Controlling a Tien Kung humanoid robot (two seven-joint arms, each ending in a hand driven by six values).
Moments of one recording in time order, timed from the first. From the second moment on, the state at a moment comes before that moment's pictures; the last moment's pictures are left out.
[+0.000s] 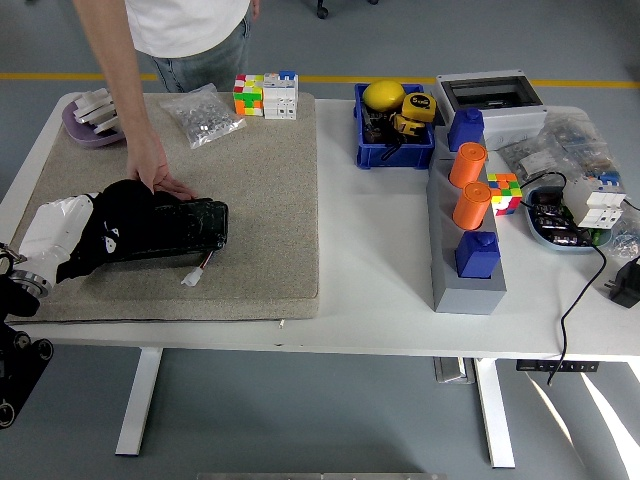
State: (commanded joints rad) left arm -0.24 0.31 -1.34 -0.98 2.21 0.28 -0.13; right arm -0.02 -0.21 1.75 0.18 -1.07 0.03 -0.12
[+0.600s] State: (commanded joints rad) left arm -0.22 0.33 -1.45 -0.94 2.23 0.29 -0.13; right arm -0.01 -0.21 1.75 0.18 -1.08 0.04 -0.12
